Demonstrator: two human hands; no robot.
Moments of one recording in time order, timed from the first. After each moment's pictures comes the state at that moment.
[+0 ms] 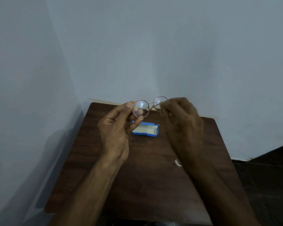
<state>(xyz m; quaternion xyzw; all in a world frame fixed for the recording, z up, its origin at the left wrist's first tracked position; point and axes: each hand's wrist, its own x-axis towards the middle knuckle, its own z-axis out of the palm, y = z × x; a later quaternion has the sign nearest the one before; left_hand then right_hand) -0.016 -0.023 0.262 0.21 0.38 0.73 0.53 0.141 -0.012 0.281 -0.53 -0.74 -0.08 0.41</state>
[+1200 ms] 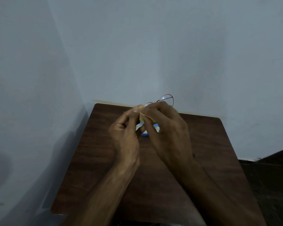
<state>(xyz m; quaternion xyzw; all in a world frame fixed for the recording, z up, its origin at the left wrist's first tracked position) 0.008 -0.024 0.252 0.21 0.42 0.74 0.48 0.105 -0.028 0.288 -0.45 -0.80 0.01 0.40</state>
